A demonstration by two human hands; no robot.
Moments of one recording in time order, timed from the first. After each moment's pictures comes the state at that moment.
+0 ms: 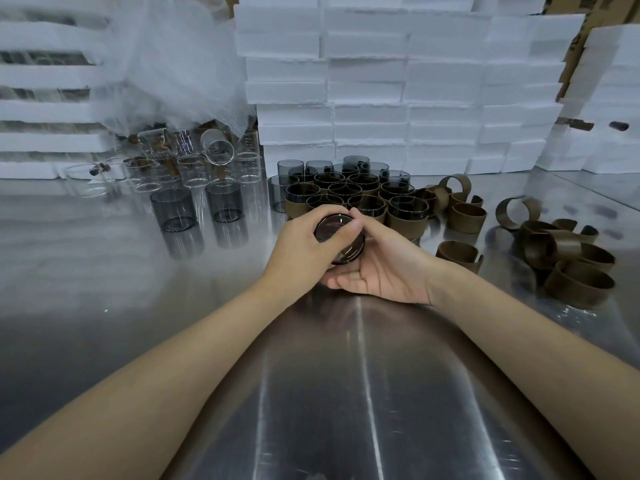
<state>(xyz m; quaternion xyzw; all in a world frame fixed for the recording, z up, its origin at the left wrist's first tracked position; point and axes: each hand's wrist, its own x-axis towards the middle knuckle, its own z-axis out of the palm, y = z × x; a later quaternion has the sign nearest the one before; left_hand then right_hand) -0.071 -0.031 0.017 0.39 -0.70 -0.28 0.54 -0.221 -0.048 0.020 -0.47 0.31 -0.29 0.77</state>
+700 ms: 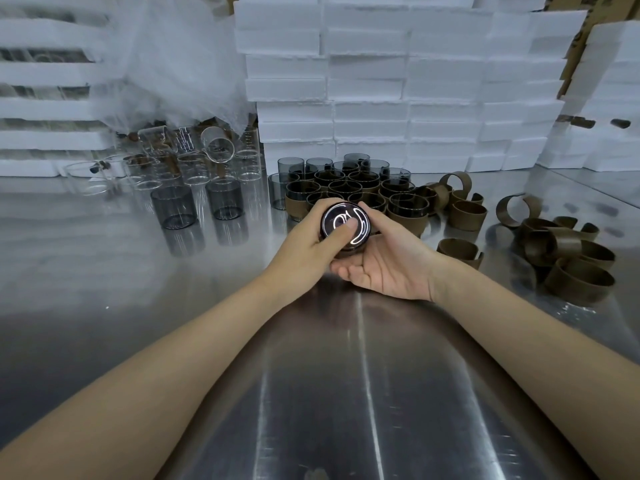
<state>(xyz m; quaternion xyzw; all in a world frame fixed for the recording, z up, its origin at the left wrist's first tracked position) -0.066 -0.042 0.006 0.37 -0.71 -0.33 0.50 -0.226 -0.047 0.024 -0.42 0.30 -0.30 0.80</state>
